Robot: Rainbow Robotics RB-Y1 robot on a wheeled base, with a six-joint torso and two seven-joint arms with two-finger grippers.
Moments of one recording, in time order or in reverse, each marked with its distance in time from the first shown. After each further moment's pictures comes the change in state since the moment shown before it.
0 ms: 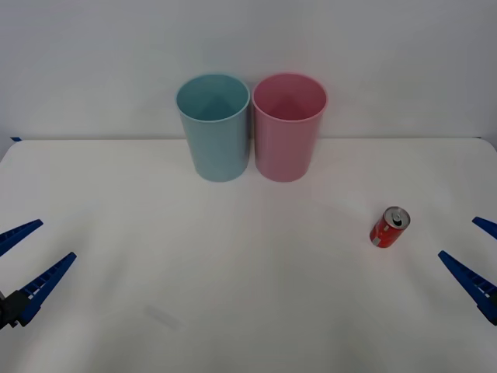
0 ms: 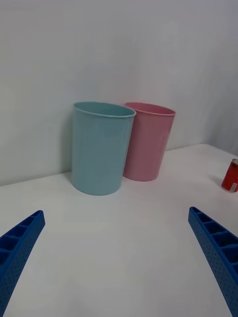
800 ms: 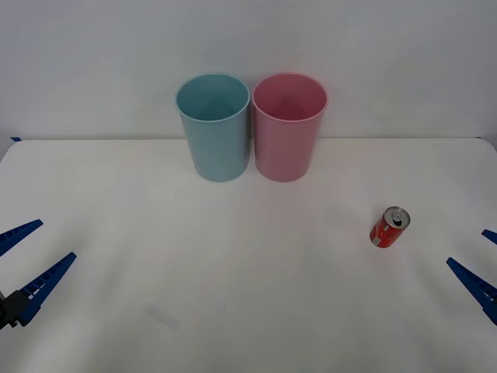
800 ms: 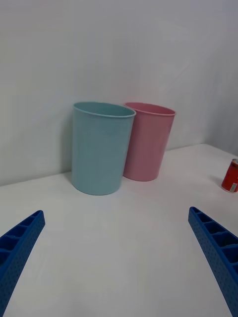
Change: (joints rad) right arm -0.007 -0.048 0.011 0.117 0.007 0.041 0.035; left arm 0.000 0.000 0.000 0.000 0.000 0.000 0.000
